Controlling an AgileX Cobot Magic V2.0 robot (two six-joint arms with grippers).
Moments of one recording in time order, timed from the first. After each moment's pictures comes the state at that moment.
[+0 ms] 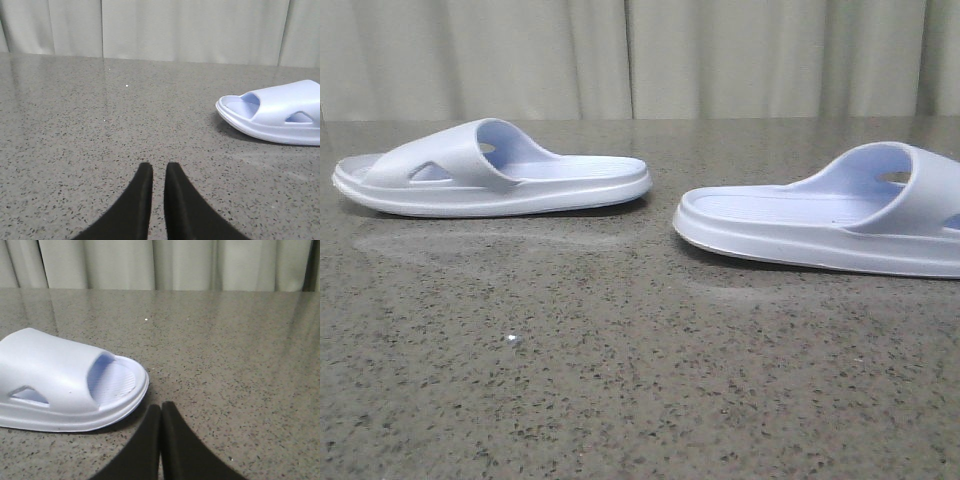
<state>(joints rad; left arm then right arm) -0.01 0.00 0.00 -0.13 0.17 0.08 -0.05 -0.01 0.01 0.15 0.17 -0.20</state>
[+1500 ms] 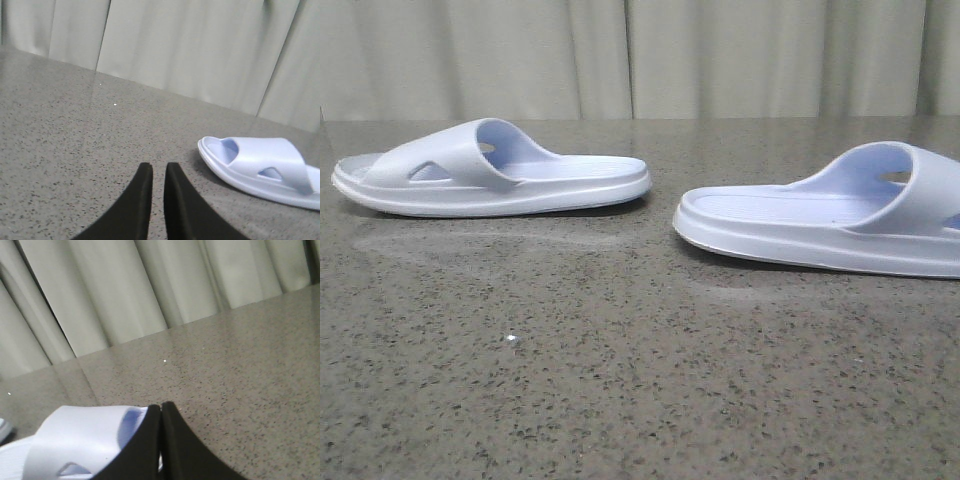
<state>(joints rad) -0.01 0.00 0.00 -0.38 0.08 0.08 -0.05 -0.01 0.01 0.51 0.04 -0.20</state>
